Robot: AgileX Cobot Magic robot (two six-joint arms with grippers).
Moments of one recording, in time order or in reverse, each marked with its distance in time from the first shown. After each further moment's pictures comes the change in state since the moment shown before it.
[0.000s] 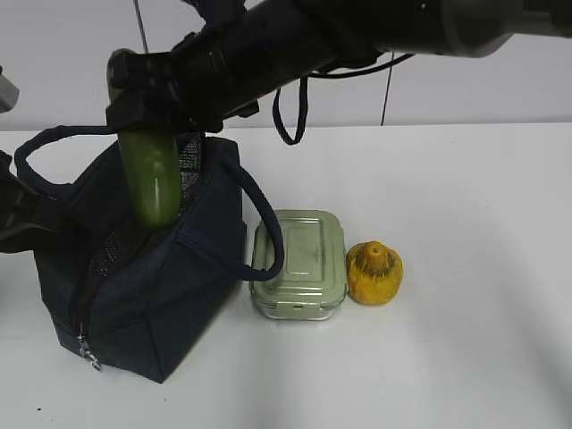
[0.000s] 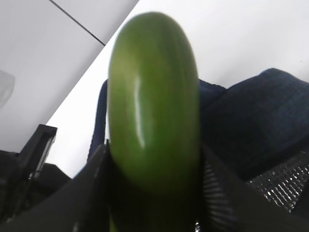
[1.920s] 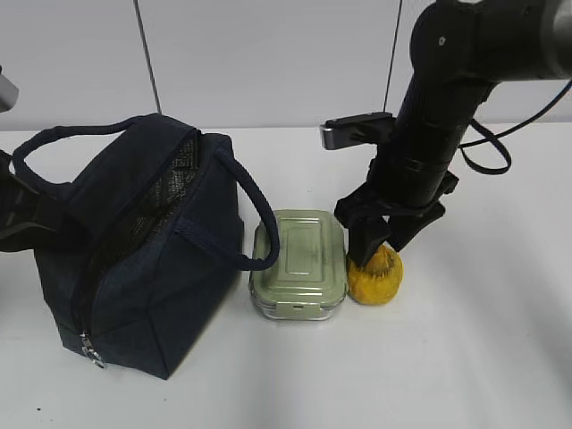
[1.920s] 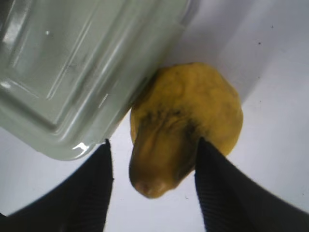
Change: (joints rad) left arm 0.000 0.000 0.000 0.000 -0.006 0.000; right arm -0.233 -0.035 0.227 -0.771 0.454 0.290
